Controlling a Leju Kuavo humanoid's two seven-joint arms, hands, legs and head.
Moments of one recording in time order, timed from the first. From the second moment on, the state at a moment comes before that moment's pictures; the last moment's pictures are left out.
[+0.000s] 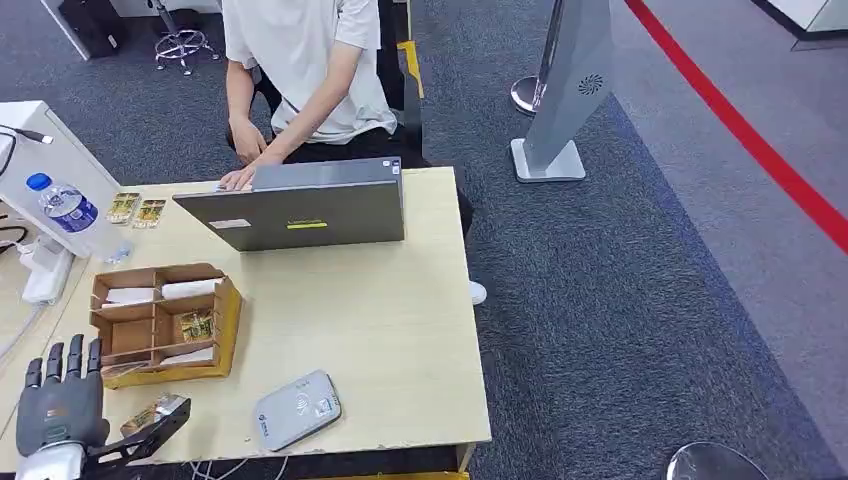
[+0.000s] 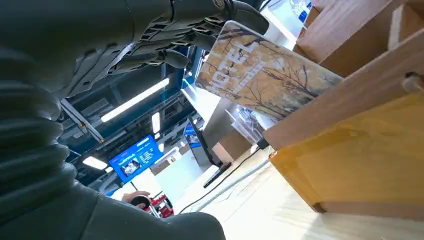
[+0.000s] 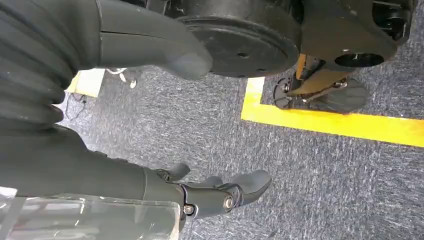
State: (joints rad) left arm 0.09 0.40 -0.10 -1.58 -1.50 -0.01 0.43; right arm 0.28 0.36 -0.40 -0.93 0.67 0.08 0.30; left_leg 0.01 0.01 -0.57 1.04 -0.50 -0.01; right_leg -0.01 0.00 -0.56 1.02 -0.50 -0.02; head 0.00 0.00
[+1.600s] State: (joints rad) left arm 0.00 0.38 -0.13 -1.58 -1.50 -0.01 0.43; right arm 0.29 0.36 -0.37 -0.93 0.68 0.09 0.28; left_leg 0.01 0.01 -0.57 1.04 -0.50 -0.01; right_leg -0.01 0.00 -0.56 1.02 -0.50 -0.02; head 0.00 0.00
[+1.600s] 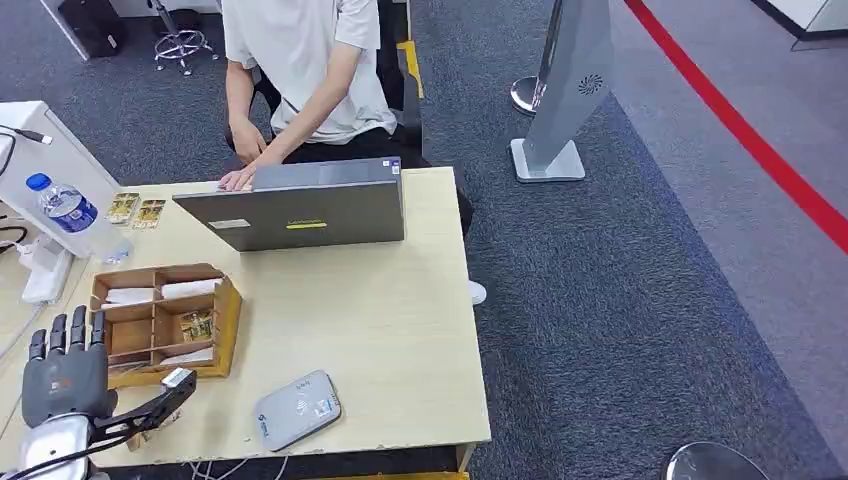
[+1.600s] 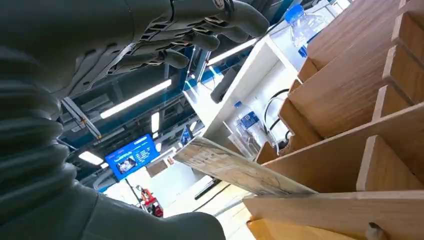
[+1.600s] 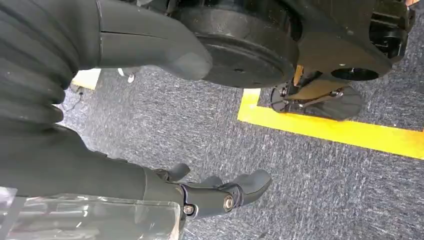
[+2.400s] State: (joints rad) left arm 0.01 0.36 -0.12 -1.57 -1.50 -0.03 0.40; right arm 0.29 0.36 -0.37 -0.93 0.68 0.09 0.28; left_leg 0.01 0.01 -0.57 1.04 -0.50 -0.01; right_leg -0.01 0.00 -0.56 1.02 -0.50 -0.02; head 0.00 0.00
